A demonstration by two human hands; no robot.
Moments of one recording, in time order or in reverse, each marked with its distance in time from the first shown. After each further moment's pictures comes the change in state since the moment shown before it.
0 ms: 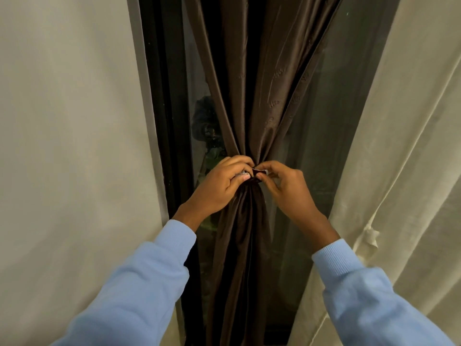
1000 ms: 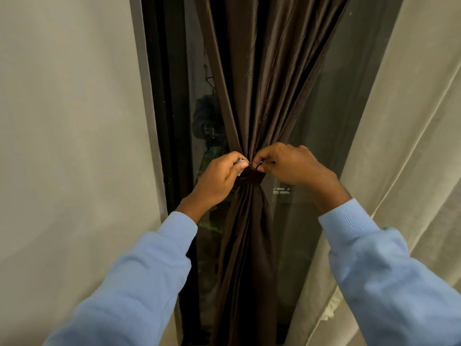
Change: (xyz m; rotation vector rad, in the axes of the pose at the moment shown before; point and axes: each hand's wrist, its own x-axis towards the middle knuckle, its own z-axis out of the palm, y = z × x) left_hand 0.010 -0.005 -0.001 -0.105 0.097 -0.097; right_hand 0.064 -0.037 -0.032 -0.598 -0.513 0.197
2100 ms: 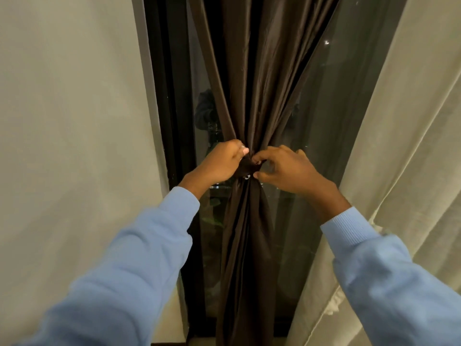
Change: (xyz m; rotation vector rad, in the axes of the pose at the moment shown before) left_hand 0.029 0.006 -0.015 0.168 -0.207 -0.274; right_hand -0.008 0.003 0.031 0.028 0.095 -0.089
